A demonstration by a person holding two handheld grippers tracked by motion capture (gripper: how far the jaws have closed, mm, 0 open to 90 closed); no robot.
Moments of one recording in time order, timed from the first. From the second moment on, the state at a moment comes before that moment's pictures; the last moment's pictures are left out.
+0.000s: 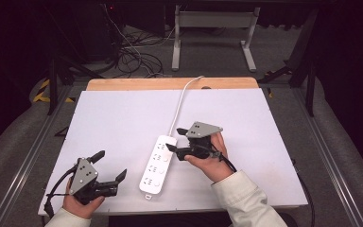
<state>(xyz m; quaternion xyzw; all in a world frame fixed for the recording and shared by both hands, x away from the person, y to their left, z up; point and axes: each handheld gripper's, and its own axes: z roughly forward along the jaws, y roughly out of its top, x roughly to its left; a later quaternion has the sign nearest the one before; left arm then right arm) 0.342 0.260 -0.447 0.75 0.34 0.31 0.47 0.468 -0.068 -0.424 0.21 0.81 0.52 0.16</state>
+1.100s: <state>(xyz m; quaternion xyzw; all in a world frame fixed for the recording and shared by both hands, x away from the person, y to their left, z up) 0.341 0.262 -0.446 0.75 0.35 0.31 0.47 0.445 -0.162 -0.405 0.24 0.81 0.52 0.15</state>
